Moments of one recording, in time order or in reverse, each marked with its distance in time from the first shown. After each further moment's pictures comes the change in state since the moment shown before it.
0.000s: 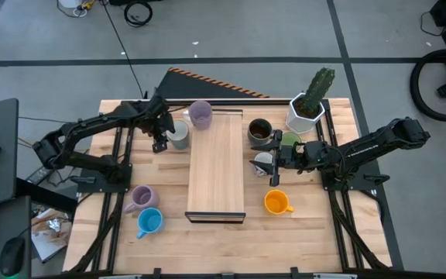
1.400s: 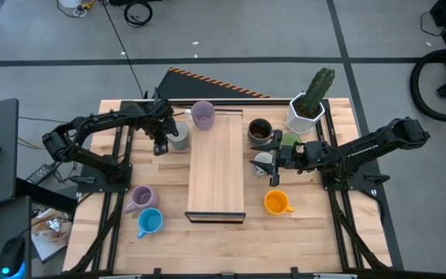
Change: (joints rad) left arm -0.004 0.112 -0.001 -0.028 -0.002 -0.004; right arm 0.000 0.000 0.000 0.000 0.000 0.000
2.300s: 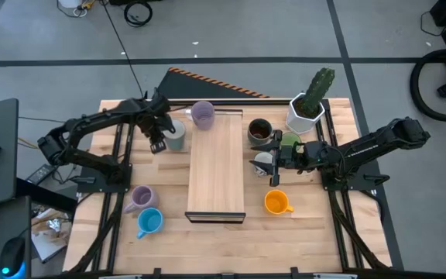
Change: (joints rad) left arm 0.014 -0.056 0.079 -0.172 -0.014 -0.096; right arm 0.000 0.000 0.000 0.000 0.000 0.000
